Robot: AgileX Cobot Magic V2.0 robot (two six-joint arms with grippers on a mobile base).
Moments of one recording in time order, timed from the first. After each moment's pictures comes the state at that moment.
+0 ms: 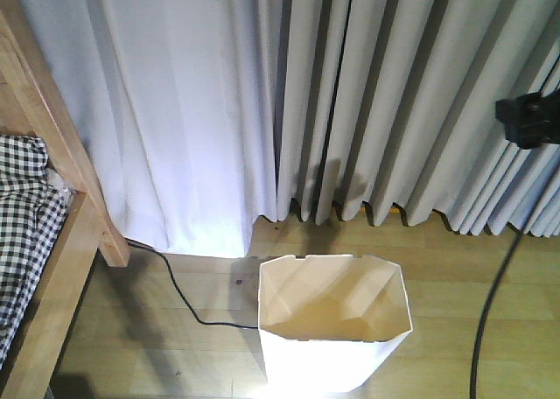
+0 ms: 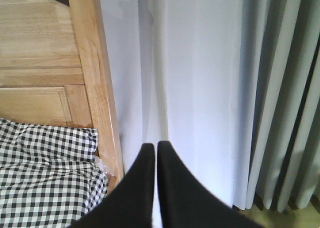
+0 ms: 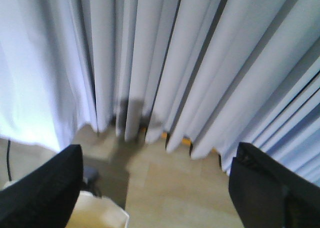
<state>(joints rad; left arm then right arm) 0.07 -0.01 0.03 0.02 0.22 0.00 -0.18 1.19 -0.79 0.77 0.36 -1.06</state>
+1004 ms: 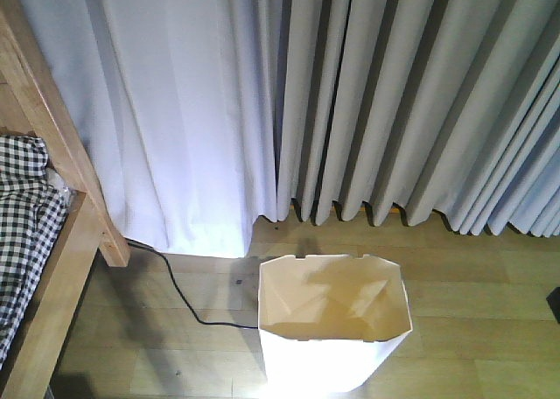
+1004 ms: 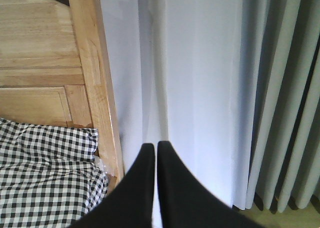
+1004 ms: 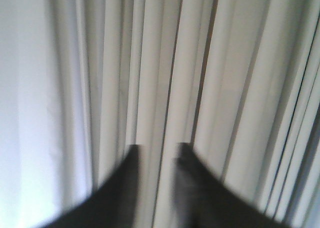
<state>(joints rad) 0.07 -0.01 0.03 0.02 0.22 0.00 0.00 0.24 -0.16 1.00 0.07 -1.11</state>
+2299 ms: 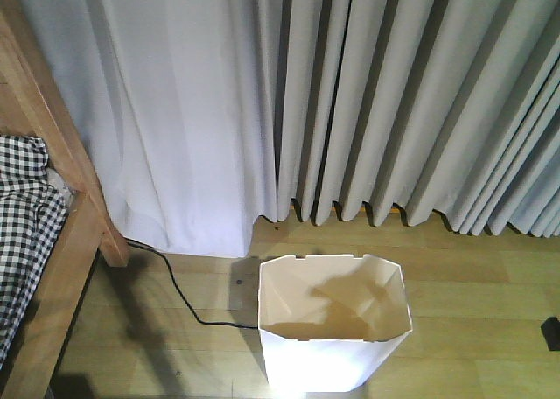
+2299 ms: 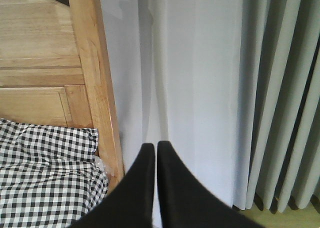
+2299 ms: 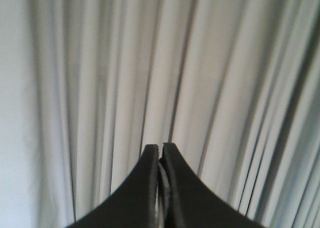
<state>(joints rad) 0.07 -0.01 0.03 0.02 0.22 0.00 -0.06 0.06 0.01 0.09 0.05 -0.17</state>
